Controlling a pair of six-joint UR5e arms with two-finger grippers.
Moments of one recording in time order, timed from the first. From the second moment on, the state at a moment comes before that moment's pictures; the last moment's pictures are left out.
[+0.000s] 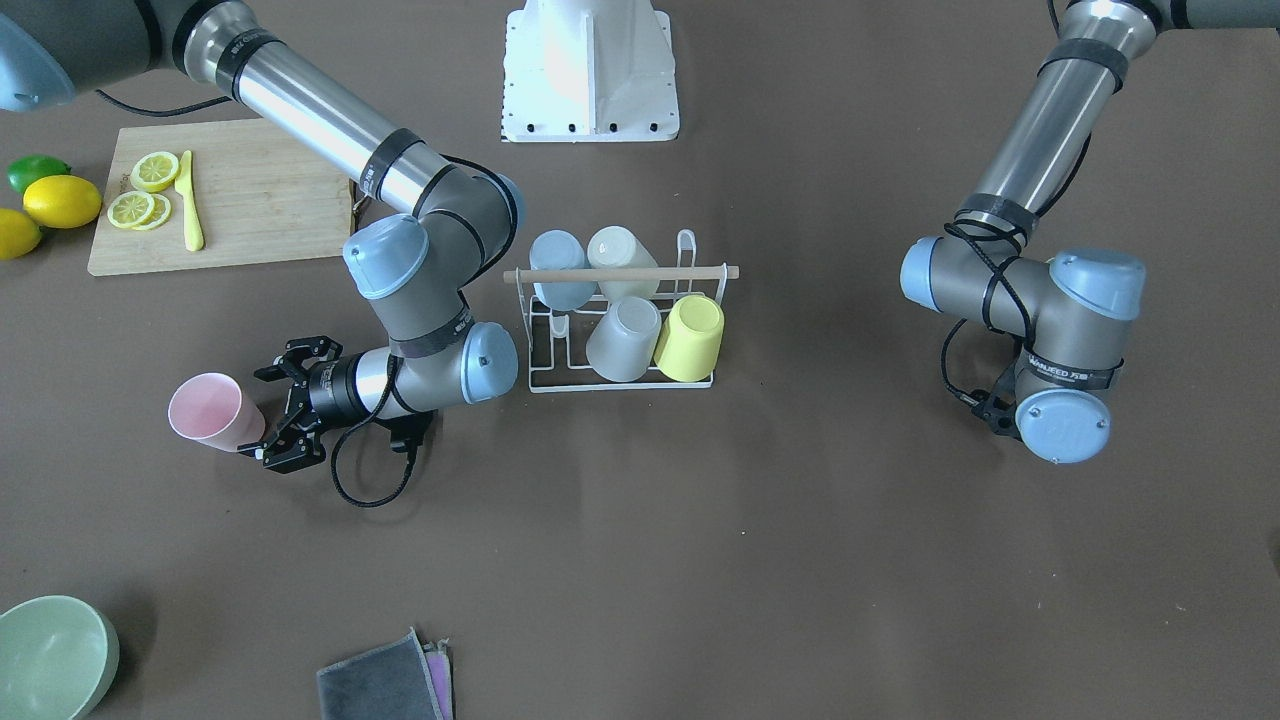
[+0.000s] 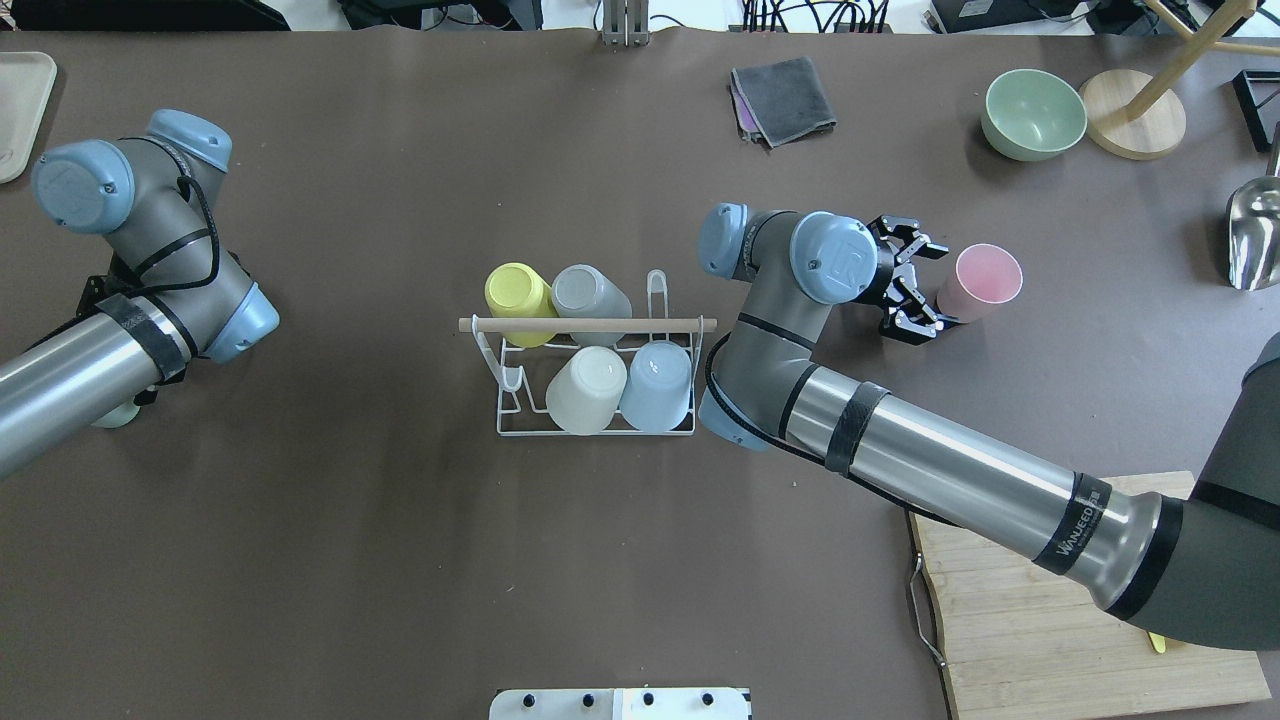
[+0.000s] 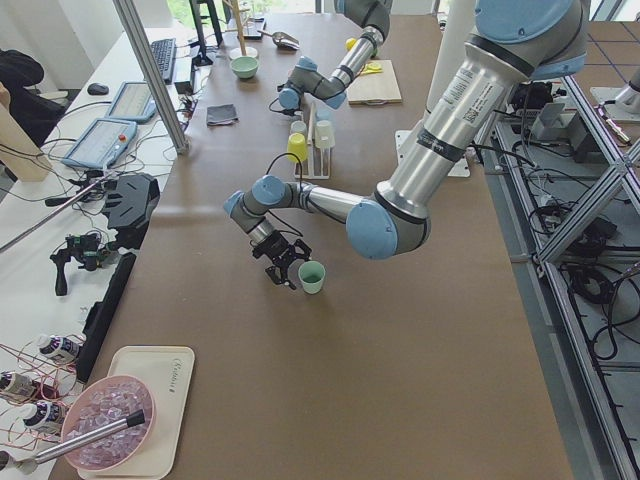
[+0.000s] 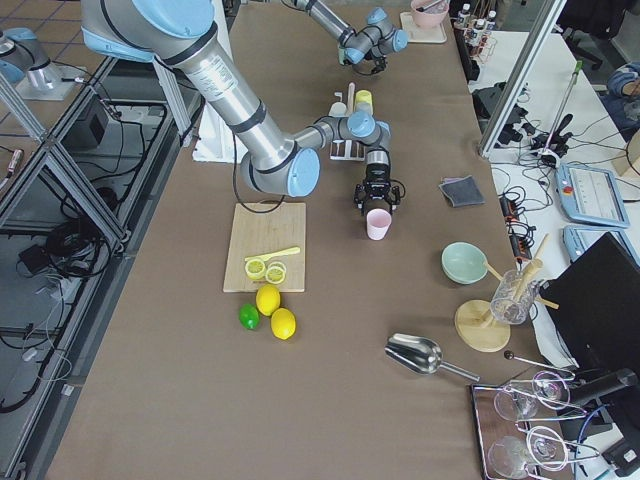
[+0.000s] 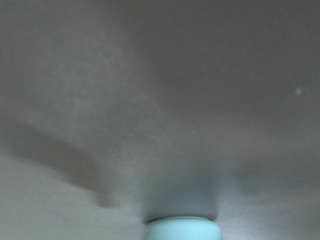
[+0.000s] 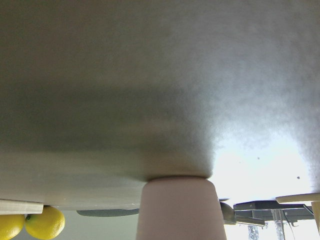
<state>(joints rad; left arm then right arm) -0.90 -2.16 -1.11 -0.89 -2.08 0.41 0.61 -0.69 1.05 -2.26 1.35 -0.54</state>
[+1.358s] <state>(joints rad) -0.88 -2.16 -1.10 -0.86 -2.06 0.43 0.62 -0.70 1.05 -2.26 1.34 -0.54</state>
